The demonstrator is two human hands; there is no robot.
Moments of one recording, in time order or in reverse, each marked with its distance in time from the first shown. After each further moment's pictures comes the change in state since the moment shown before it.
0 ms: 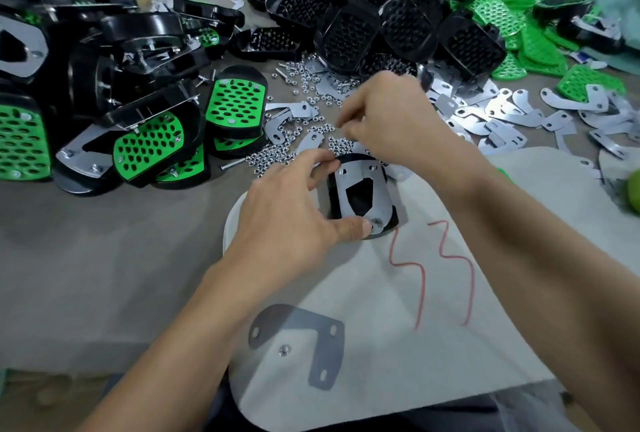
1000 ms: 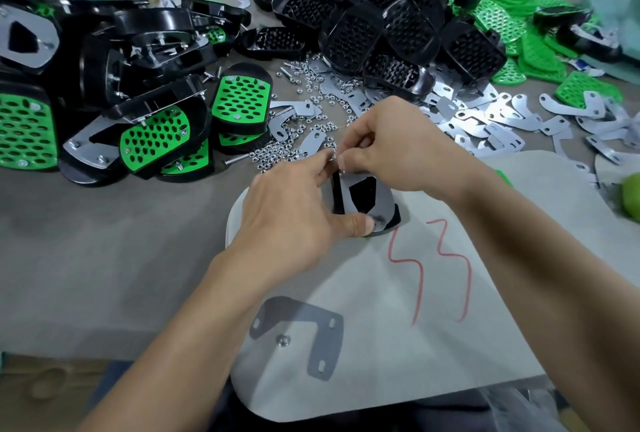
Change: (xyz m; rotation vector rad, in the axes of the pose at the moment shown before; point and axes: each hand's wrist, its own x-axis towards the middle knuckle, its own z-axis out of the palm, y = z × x) left_hand 0.003 0.005 0.003 0.094 0.021 -0.069; right_hand -0.030 -0.003 -0.002 0.214 -0.183 0.003
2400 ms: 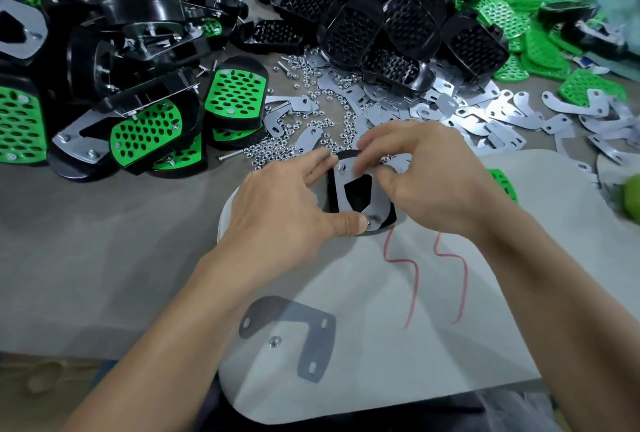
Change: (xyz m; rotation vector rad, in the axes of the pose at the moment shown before) left_hand 0.004 -0.017 0.005 -0.170 -0.011 0.092; right_hand -0.043 0.020 -0.002 0.013 0.121 -0.110
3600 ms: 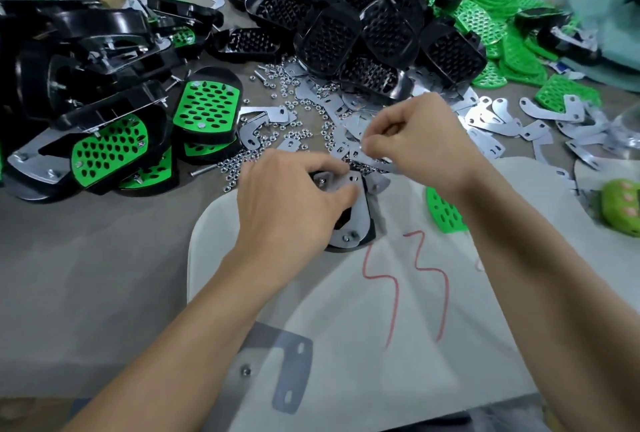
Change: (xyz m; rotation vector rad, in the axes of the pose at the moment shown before) left_hand 0.019 0.039 0.022 0.029 0.275 -0.001; right_hand 0.044 0.035 -0.015 0.099 0.145 0.223
